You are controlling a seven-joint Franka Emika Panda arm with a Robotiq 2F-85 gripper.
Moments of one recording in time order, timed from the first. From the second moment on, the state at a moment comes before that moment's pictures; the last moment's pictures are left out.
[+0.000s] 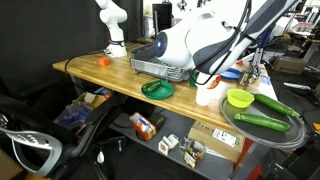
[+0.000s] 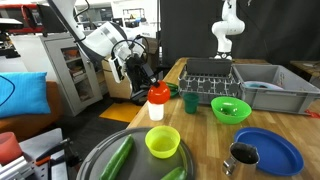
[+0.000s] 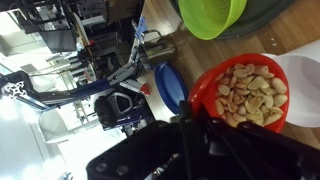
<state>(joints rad) 0.37 0.57 0.14 -1.93 -1.09 1.70 1.25</state>
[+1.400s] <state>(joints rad) 0.42 0.64 0.15 -1.86 -1.17 1.50 1.25</state>
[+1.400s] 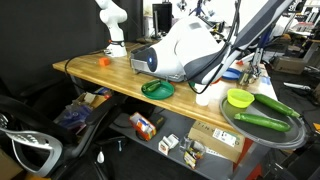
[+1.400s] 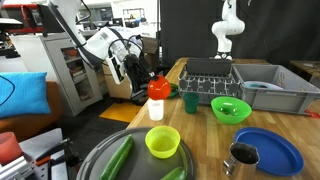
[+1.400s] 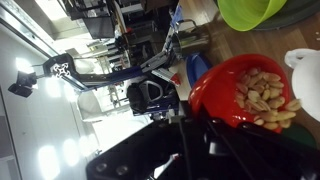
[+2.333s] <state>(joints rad) 0.43 0.67 0.16 -1.85 -1.19 1.48 1.27</state>
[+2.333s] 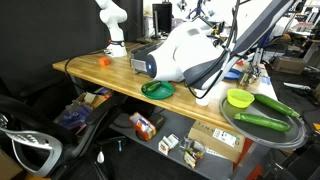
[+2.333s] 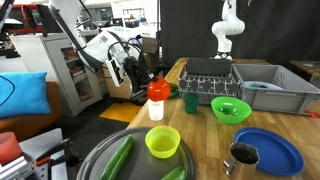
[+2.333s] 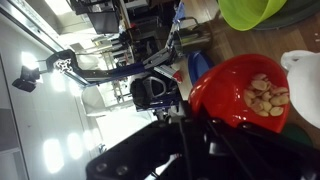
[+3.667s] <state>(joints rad) 0.47 0.73 0.18 -1.81 -1.26 1.38 1.27</state>
